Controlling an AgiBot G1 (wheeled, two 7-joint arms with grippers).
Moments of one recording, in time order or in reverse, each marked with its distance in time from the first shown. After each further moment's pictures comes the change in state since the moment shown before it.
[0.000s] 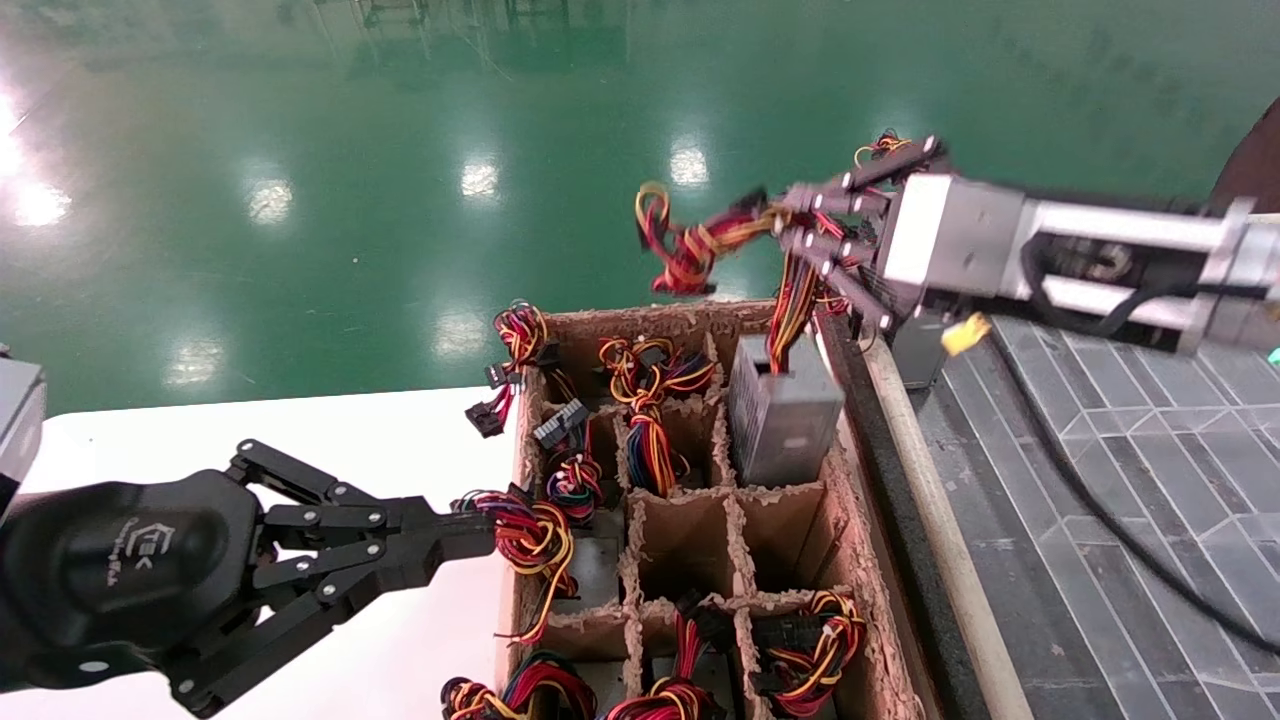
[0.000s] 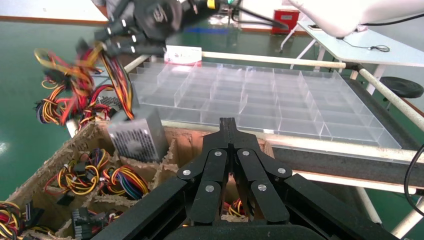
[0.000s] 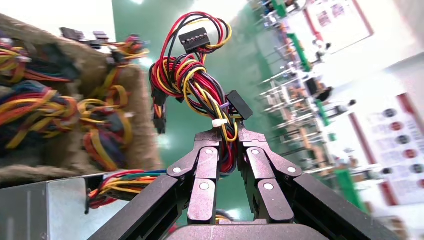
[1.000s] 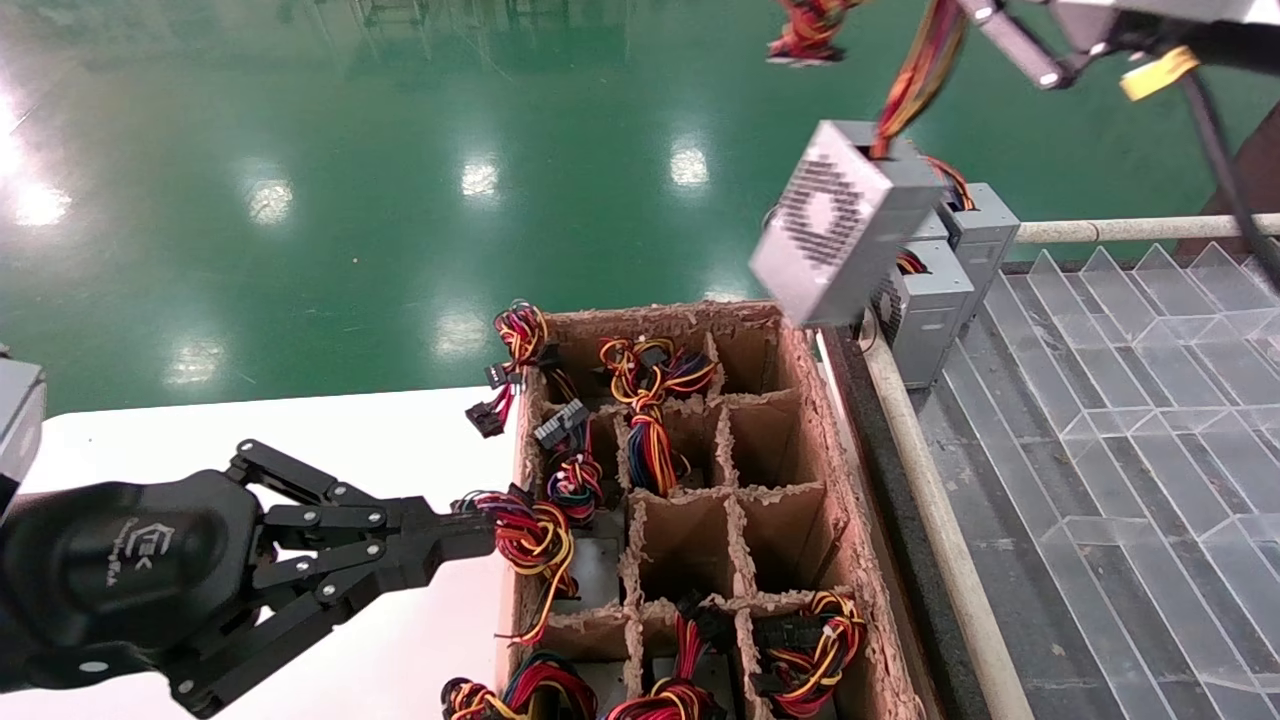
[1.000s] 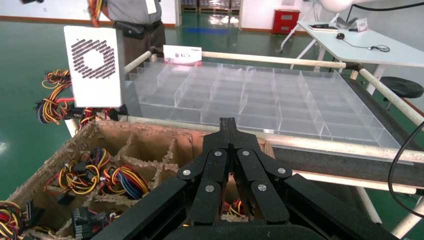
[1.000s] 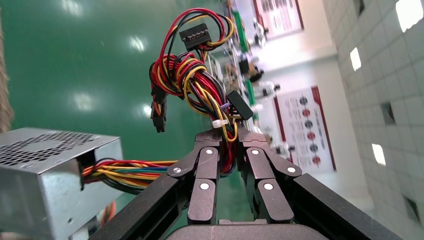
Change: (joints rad) left arm 0.000 0.000 0.000 0.000 0.000 0.000 0.000; right arm 0.205 0.099 0.037 0.069 -0.134 0.033 0.059
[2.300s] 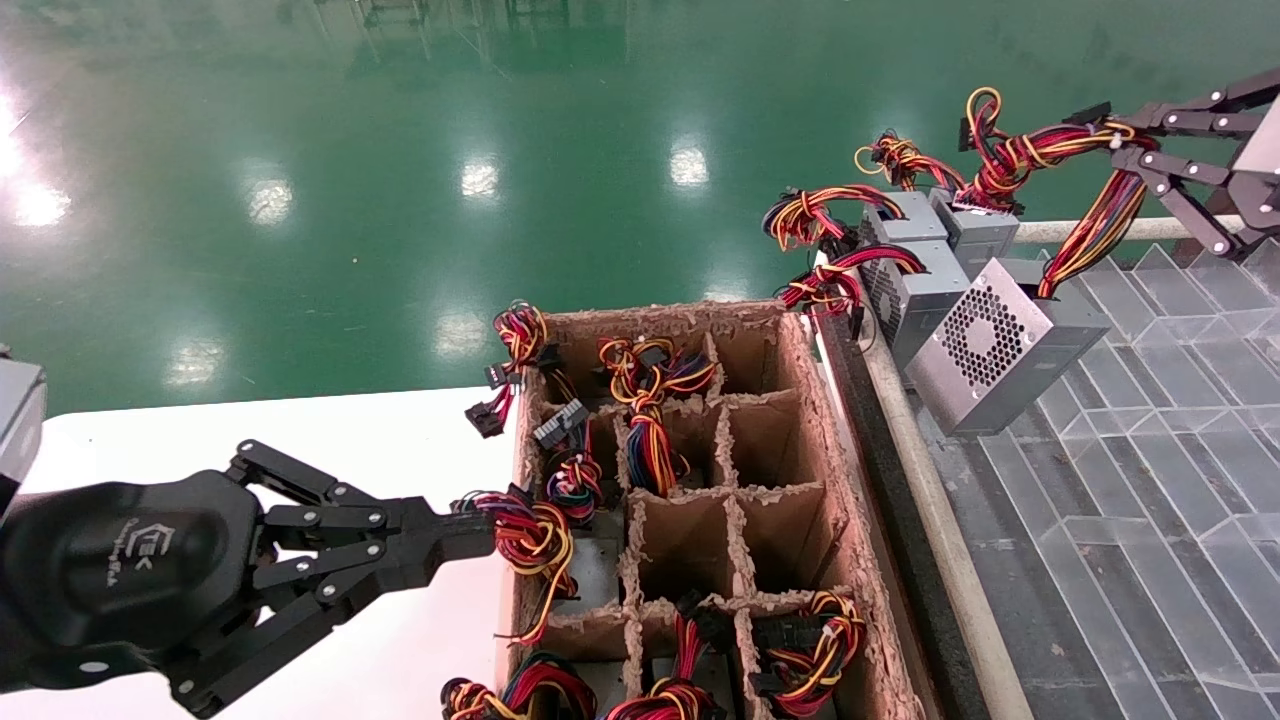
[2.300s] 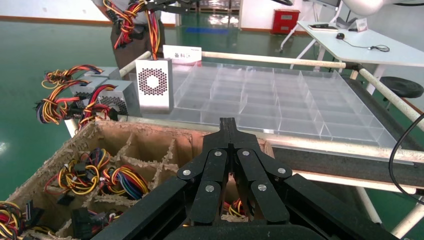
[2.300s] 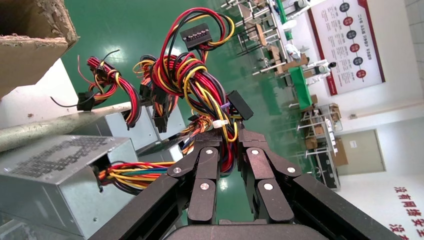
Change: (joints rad) left arm 0.000 0.000 0.000 0.000 0.000 0.000 0.000; right arm -0.270 0.221 0.062 0.017 0.004 0.092 0.140
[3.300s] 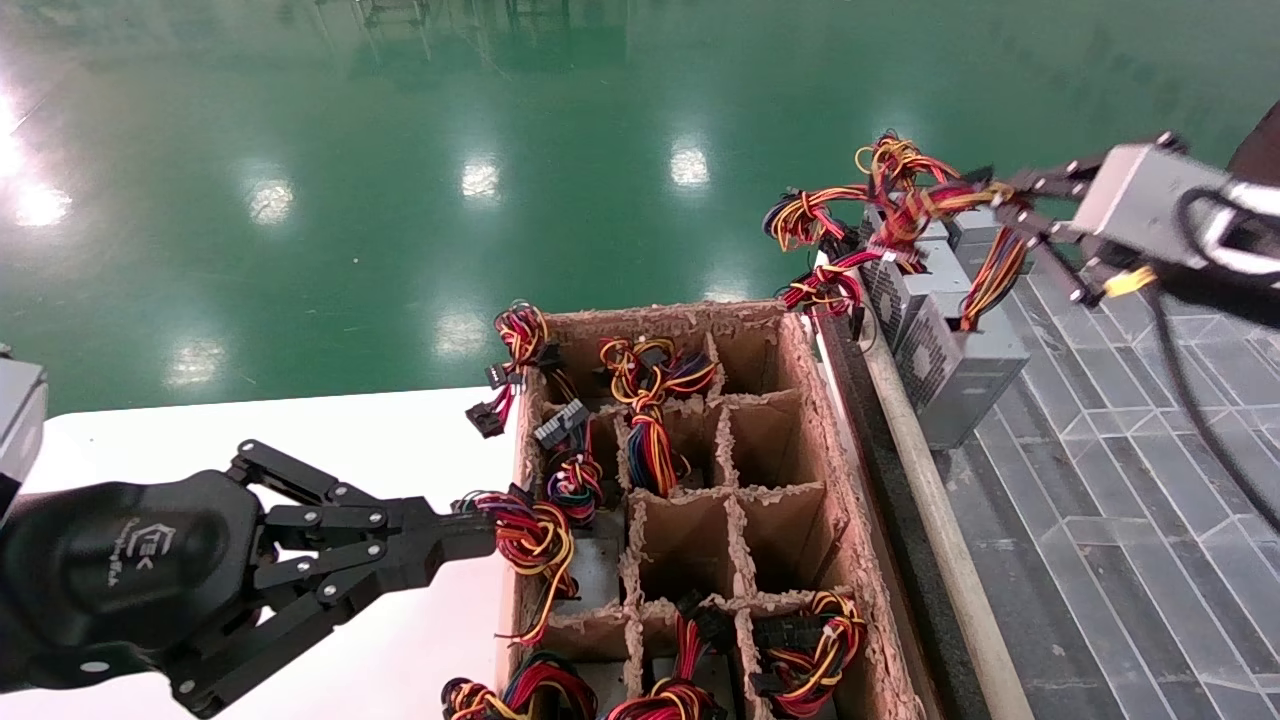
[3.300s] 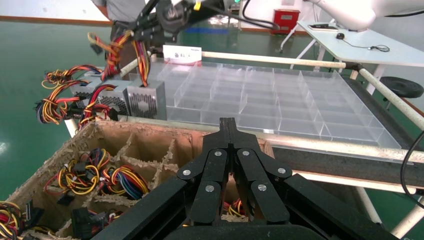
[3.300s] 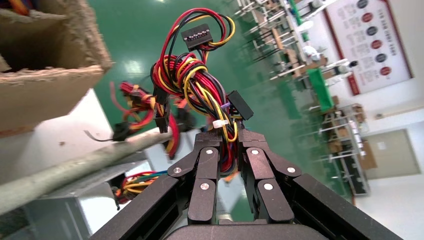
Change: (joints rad) left arm 0.000 0.000 0.000 0.000 0.000 0.000 0.000; right arm -0.067 -0.131 -0.054 -0.025 -0.056 0.089 0.027
